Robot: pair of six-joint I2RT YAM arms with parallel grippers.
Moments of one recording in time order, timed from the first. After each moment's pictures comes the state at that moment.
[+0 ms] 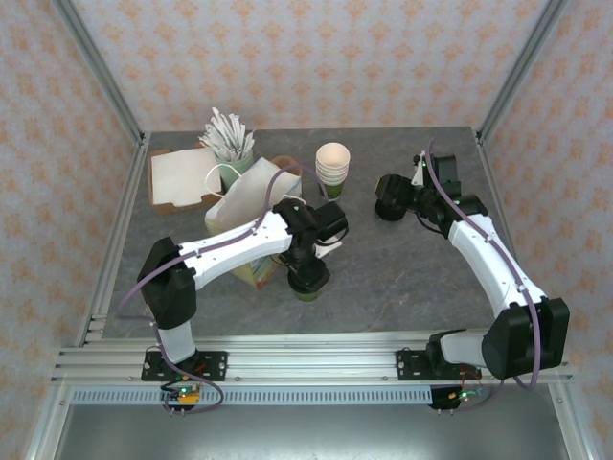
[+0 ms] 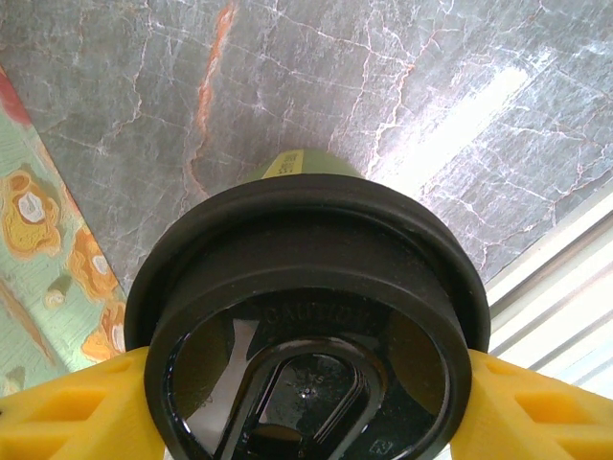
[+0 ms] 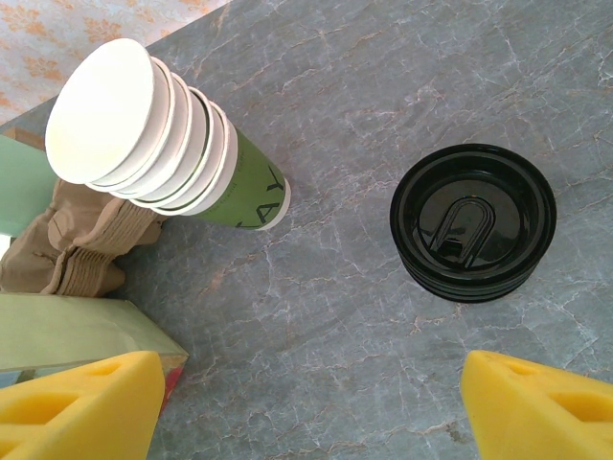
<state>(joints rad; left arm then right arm) -0.89 1.79 1.56 -1.28 0.04 -0.15 0.18 1.29 1.10 -0.55 -0.19 0.47</state>
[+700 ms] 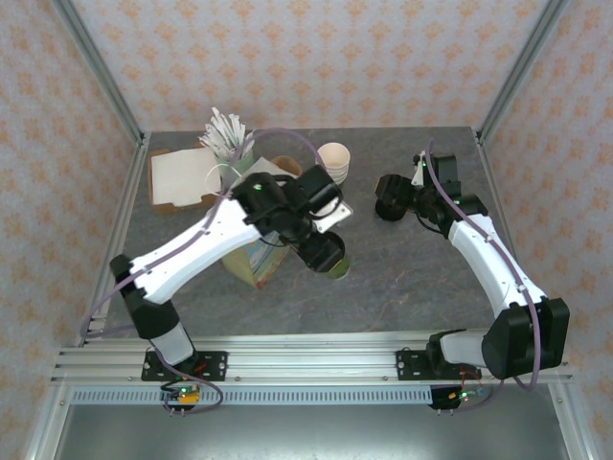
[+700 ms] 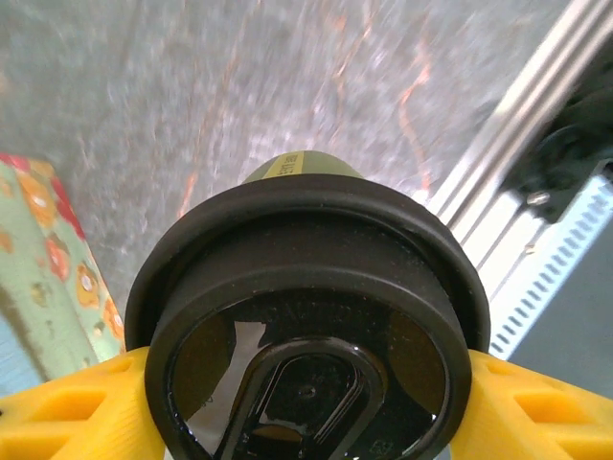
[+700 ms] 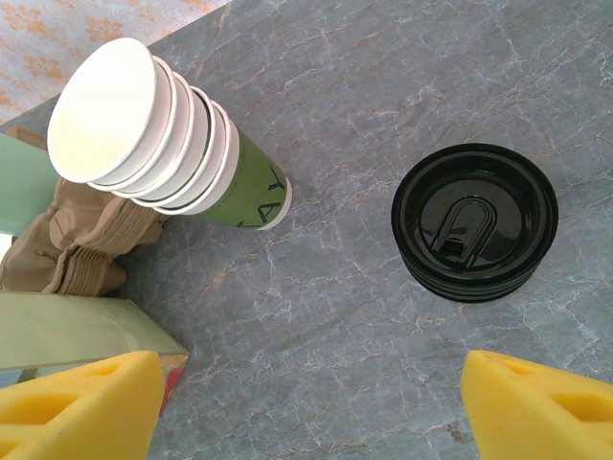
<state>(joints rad) -0.92 1.66 1.97 -1.43 0.13 -0.12 0.18 1.29 1.10 -0.55 -0.19 0.47</state>
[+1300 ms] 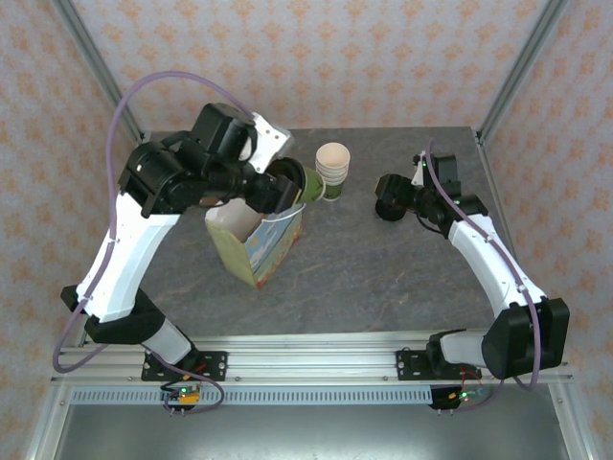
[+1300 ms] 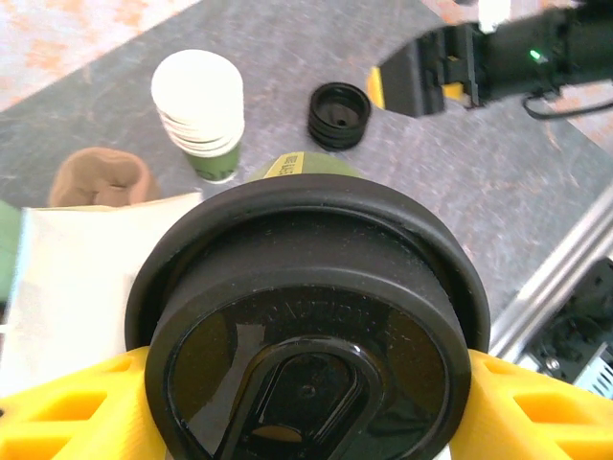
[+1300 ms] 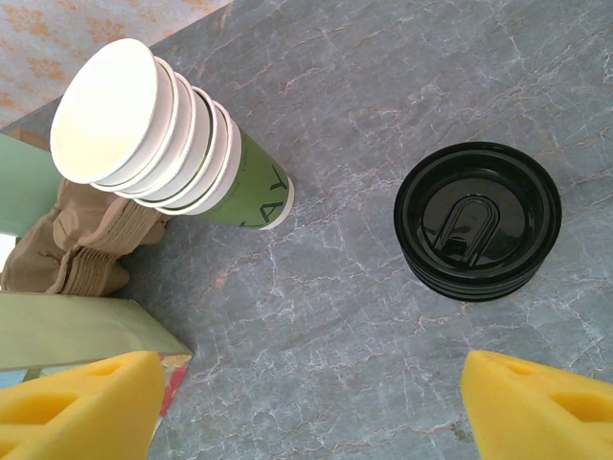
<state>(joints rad) -0.66 1.58 2.33 -1.51 0.06 -0.10 0.18 1.29 1.10 -0.55 -0.20 0.47</state>
